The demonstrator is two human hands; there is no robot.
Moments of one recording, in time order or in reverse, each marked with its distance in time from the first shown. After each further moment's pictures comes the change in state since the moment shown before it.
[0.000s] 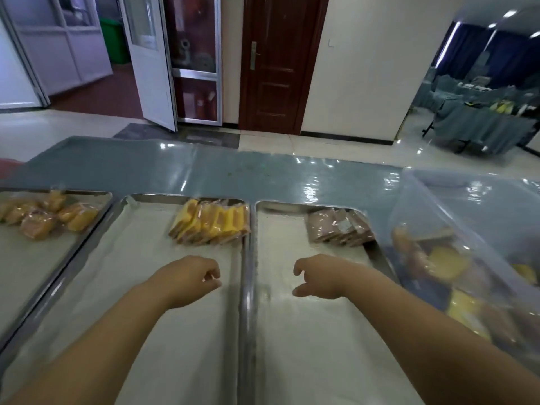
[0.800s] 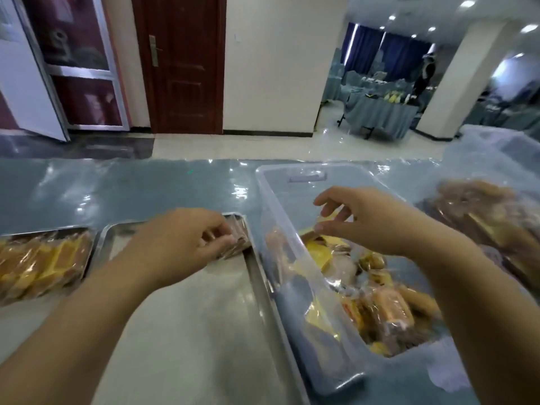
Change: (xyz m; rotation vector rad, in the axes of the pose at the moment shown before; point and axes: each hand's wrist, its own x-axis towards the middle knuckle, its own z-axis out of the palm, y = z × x) left_hand 0.081 0.315 -0.048 -0.040 0.322 0.454; right_hand -0.167 0.263 -0.105 0.181 0.507 0.144
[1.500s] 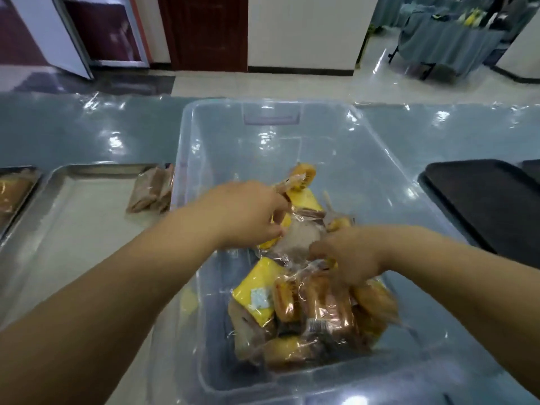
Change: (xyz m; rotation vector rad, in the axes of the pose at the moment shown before) left_hand 0.138 0.150 0.143 0.236 -0.372 0.059; right_hand 0.032 0.189 0.069 -0.341 -0.782 -0.237
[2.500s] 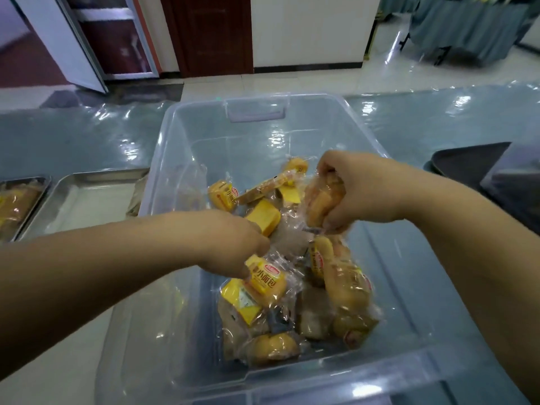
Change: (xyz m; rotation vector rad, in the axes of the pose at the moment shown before) left_hand 0.002 0.027 0.019 0.348 -0.544 0.101; right_hand -0.045 0.036 -0.033 0.341 0.566 0.106
